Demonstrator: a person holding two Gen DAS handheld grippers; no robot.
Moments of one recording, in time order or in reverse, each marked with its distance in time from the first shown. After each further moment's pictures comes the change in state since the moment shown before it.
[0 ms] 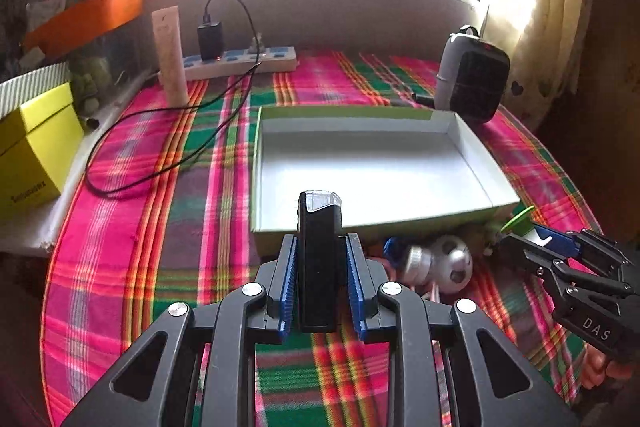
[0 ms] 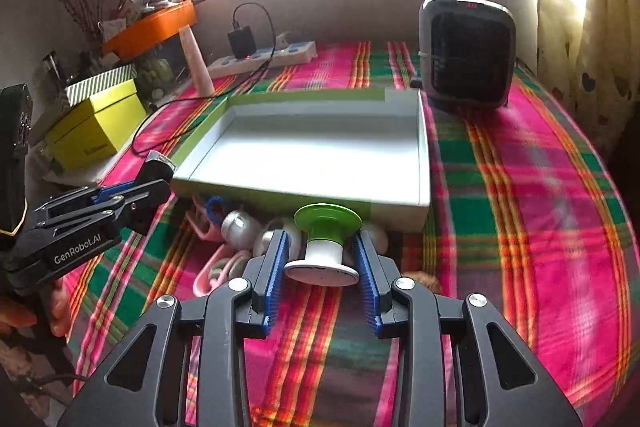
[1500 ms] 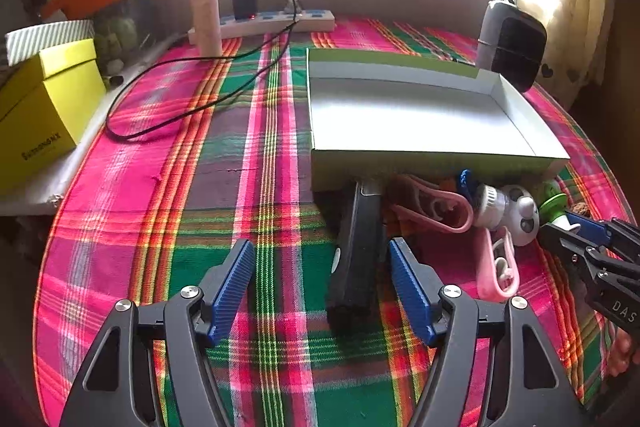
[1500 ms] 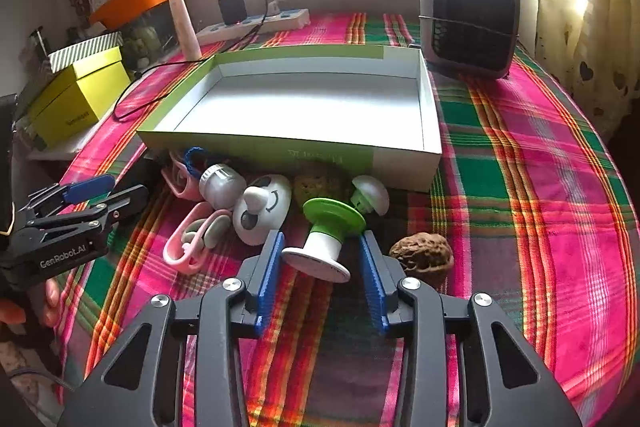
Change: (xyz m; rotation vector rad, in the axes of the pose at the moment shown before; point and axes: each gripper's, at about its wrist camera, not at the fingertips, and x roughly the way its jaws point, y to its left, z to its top) left arm 0.022 0.030 -0.043 -0.027 0.068 0.087; right arm 0.022 0.004 -0.029 -0.022 0.090 -0.052
